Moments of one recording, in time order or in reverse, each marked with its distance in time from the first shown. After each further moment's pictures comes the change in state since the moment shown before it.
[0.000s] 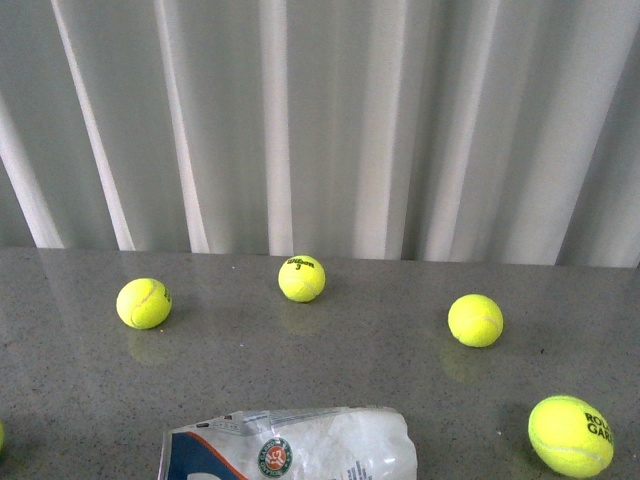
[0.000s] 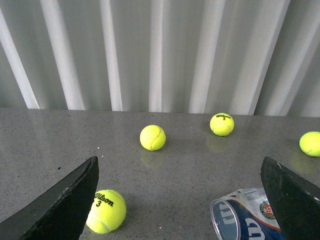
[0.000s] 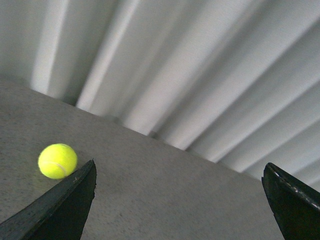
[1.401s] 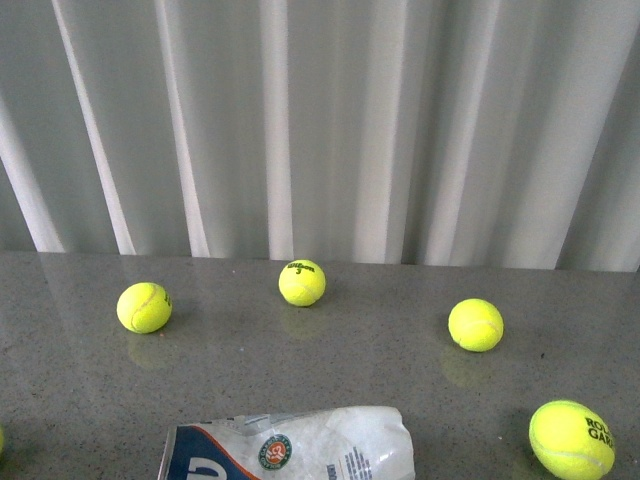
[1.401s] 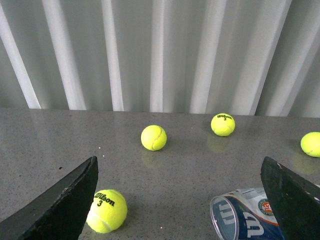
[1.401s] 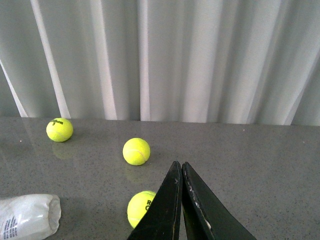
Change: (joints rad) left arm 0.000 0.000 0.000 0.000 0.000 0.000; right arm -0.200 -0.868 -0.508 -0.273 -0.368 0.488
